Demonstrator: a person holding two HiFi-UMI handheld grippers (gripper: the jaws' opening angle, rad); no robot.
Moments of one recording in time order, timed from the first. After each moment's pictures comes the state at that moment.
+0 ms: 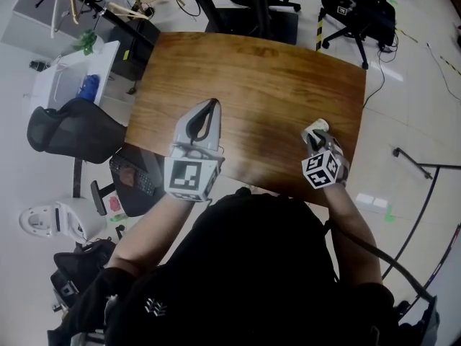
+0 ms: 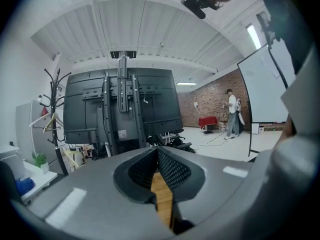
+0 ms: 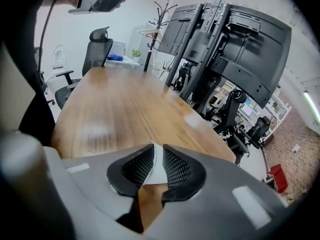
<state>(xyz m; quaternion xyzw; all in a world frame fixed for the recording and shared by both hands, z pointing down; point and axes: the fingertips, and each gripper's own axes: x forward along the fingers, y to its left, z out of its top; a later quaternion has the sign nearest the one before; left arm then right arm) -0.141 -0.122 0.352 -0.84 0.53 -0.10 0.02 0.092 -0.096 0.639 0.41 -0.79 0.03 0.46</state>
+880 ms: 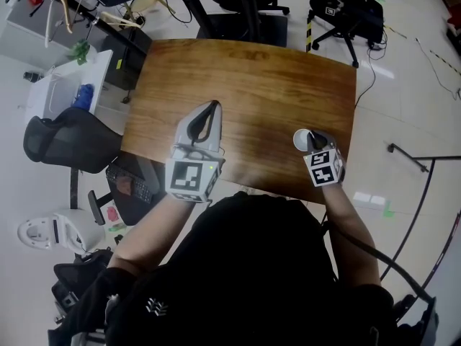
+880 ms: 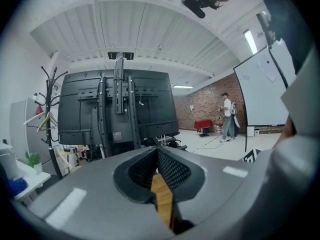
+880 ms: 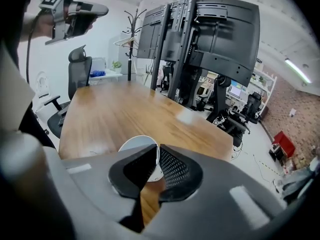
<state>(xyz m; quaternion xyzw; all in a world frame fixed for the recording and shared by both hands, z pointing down) -0.128 -0.123 0.349 -0.85 0.51 -0.09 0.02 0.110 -0.096 0.618 0.47 -0.78 0.13 0.38</state>
